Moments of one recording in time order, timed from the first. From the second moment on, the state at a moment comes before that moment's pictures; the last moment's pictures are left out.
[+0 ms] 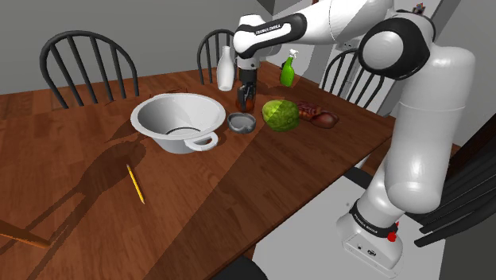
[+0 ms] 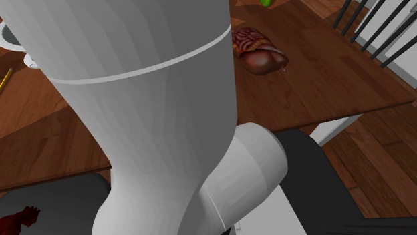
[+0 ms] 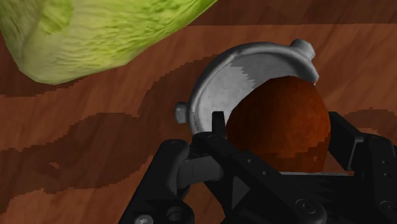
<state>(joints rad) 0.23 0.30 -0.25 -1.69 0.11 1.84 -0.42</state>
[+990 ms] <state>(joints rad) 0.23 0.33 -0.25 -1.74 0.12 1.92 -0.42</state>
